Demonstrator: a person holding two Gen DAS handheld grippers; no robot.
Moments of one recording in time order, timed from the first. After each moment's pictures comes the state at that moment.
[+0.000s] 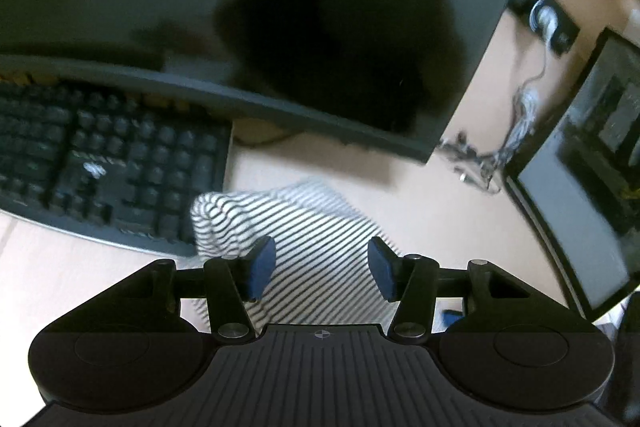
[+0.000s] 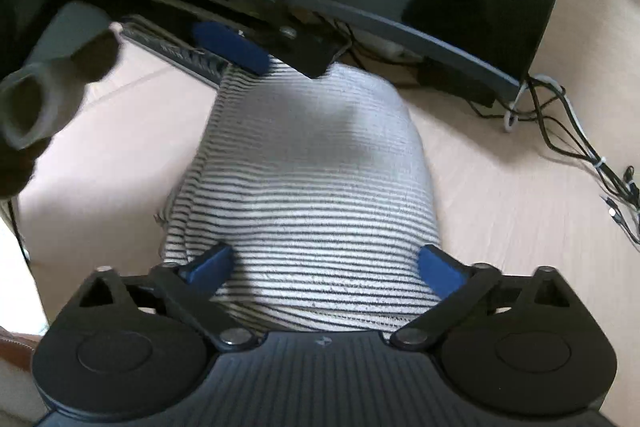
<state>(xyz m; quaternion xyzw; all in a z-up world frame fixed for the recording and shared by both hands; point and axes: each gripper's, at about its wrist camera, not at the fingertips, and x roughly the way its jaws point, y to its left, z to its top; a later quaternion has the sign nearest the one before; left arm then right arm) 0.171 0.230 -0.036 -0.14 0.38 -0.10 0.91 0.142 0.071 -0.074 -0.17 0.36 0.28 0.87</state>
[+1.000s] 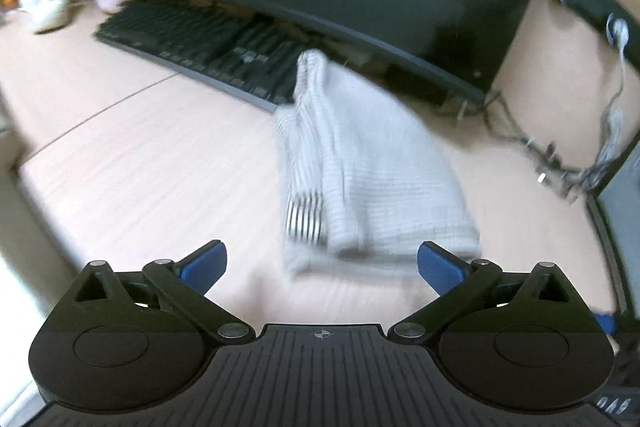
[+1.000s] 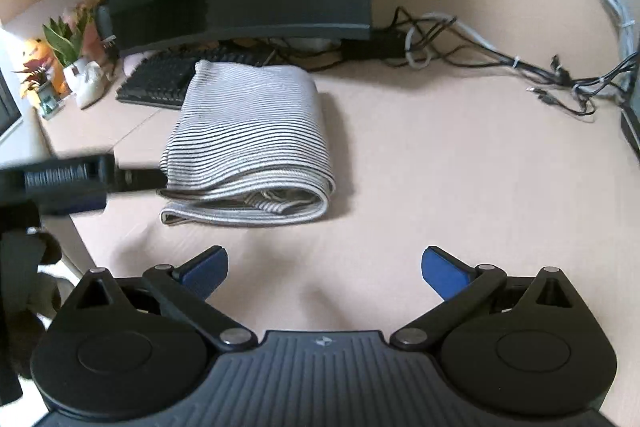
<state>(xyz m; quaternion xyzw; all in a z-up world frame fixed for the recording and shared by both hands) -0.006 0.129 -0.051 -0.17 0.34 0.18 0.91 0.084 -0.081 -0.058 -0.02 0.36 0.28 0.89</state>
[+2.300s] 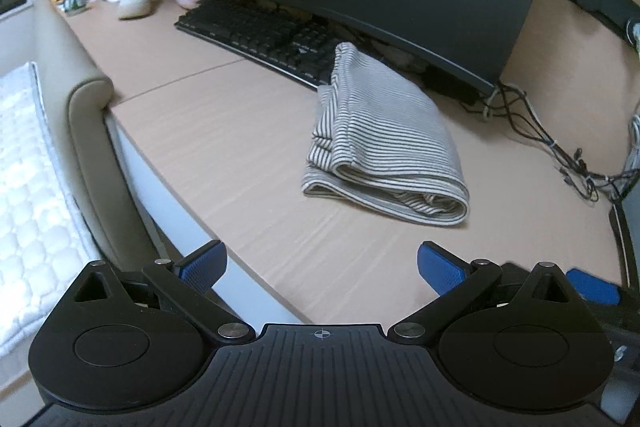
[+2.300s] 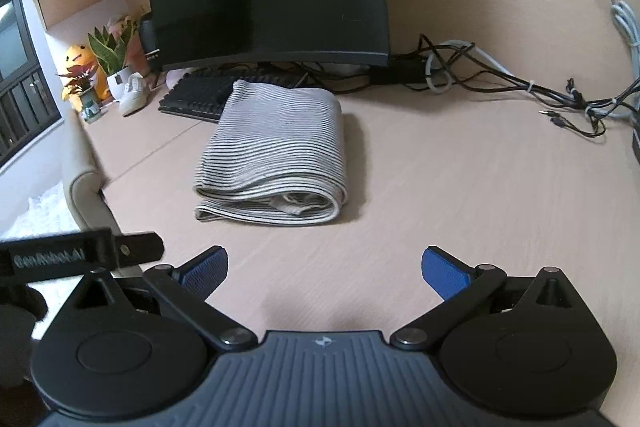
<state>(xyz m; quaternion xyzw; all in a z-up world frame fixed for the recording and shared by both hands) -0.057 0.061 -0.030 -0.19 0.33 0.27 0.88 0.066 -0.111 -0.040 -0.02 0.34 0.34 0.88</state>
